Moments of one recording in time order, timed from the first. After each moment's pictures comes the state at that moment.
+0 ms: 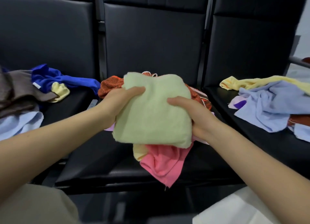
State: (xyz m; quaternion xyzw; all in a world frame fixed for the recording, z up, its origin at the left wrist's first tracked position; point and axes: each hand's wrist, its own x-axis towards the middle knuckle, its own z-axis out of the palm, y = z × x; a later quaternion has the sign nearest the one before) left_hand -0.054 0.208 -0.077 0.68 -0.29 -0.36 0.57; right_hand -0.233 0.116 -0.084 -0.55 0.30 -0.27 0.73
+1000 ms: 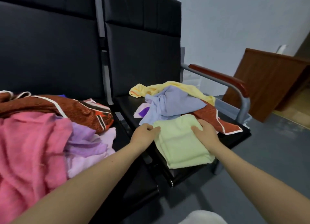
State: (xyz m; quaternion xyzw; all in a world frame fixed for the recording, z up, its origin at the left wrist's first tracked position) left_hand -0.329 -0.038 -0.166 0.63 -0.53 -0.38 0.42; right_hand -0.559 -0.076 -0.153 -0.68 0.63 -0.35 0.16
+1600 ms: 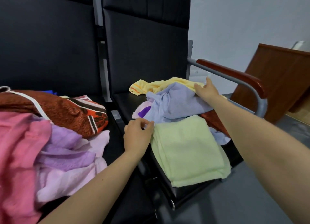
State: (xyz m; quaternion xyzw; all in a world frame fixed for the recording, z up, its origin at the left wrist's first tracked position) left_hand -0.327 -0.079 -0.193 0.65 -0.49 -0.24 0.54; right_hand -0.543 -0.238 -0.072 -0.64 0.68 -0.32 0.16
